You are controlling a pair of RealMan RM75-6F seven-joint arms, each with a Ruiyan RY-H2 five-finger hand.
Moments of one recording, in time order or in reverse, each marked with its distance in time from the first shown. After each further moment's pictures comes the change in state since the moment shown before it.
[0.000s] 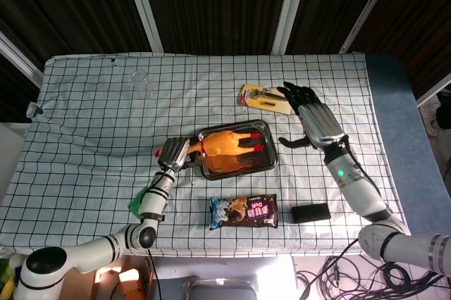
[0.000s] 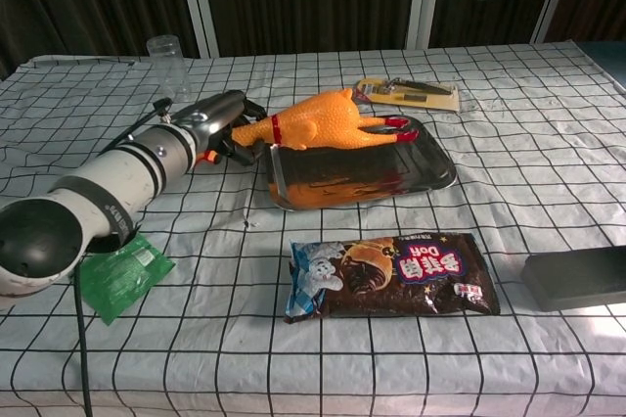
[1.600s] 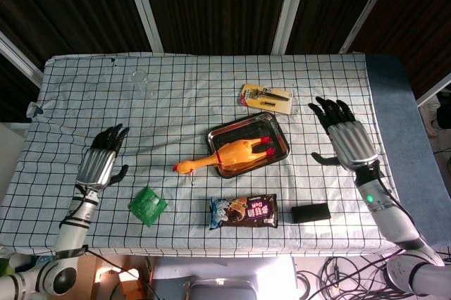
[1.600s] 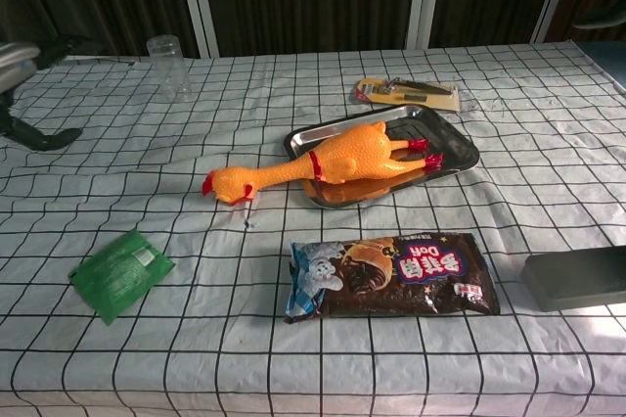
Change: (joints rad) left arm 0.378 0.573 0.247 -0.568 0.221 0.393 0.074; right arm -0.182 0.069 -0.183 -0.051 -0.241 0.233 -0.094
